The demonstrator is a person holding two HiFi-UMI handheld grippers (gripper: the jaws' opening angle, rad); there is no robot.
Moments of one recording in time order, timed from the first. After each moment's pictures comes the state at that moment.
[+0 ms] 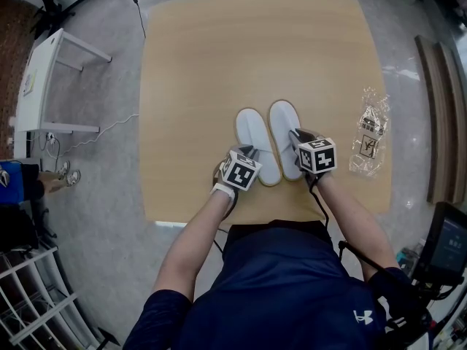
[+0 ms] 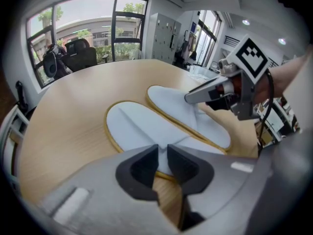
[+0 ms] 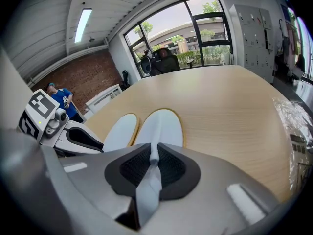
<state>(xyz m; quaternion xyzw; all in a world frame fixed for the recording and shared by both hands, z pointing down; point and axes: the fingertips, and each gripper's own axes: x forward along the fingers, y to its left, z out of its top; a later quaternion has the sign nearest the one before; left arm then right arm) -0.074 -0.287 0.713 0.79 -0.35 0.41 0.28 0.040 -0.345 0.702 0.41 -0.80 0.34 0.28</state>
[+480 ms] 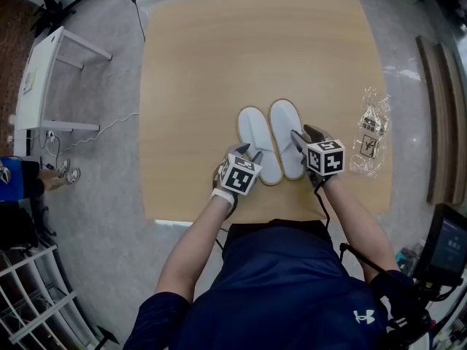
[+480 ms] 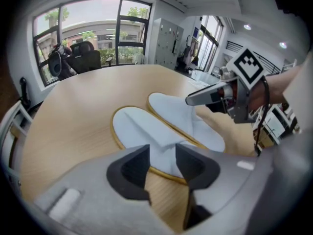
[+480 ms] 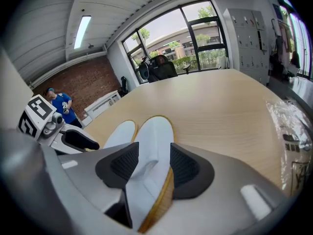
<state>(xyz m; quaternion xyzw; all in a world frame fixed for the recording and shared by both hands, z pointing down) -0.077 -0.285 0.688 0.80 -0.37 0.39 0.28 0.057 -0.350 0.683 0.43 -0.80 0.34 0.24</state>
